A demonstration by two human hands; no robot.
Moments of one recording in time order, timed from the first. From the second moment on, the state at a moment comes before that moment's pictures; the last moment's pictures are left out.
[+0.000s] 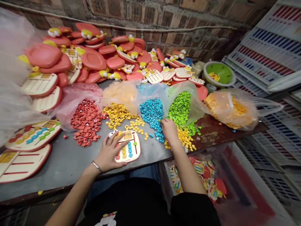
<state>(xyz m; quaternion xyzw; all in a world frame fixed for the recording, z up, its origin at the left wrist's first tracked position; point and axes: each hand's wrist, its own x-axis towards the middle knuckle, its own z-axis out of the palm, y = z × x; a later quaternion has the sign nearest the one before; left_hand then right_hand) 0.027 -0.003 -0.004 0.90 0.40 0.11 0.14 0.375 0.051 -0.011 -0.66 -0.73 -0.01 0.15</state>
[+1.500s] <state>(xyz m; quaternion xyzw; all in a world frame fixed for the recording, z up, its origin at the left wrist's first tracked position) 0.028 -0.004 -0.003 0.90 0.40 0.09 0.13 0.364 0.070 -0.010 -0.70 -0.70 0.03 0.16</state>
